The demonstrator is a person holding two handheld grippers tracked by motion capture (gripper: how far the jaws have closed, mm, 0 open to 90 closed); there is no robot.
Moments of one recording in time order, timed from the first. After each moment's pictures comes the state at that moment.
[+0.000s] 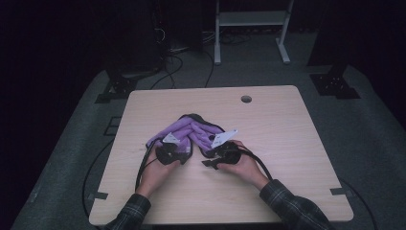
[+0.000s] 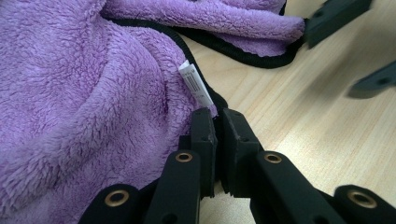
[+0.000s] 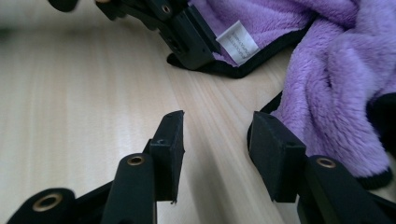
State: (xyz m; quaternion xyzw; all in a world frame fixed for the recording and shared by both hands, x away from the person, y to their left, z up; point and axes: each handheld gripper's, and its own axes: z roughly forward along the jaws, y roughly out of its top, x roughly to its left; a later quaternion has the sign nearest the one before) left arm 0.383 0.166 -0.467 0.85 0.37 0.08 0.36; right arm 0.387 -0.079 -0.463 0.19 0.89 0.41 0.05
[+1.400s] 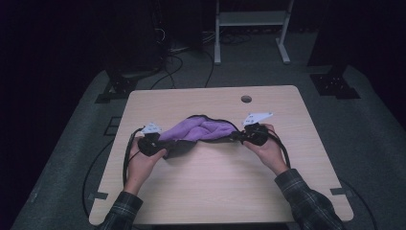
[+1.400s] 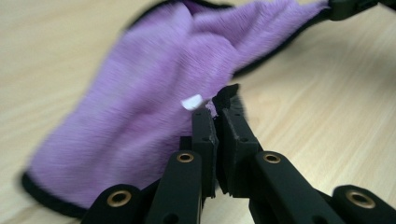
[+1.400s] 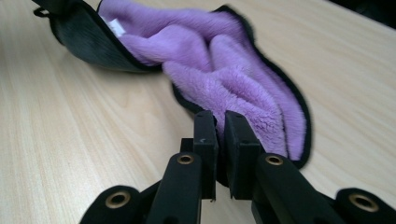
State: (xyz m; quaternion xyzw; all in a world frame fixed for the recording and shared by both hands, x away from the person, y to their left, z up) left arm 0.382 0.209 -0.417 0.80 0.39 0.12 0.43; right arm 0.415 -0.168 -0.423 0.29 0.84 0.43 0.14
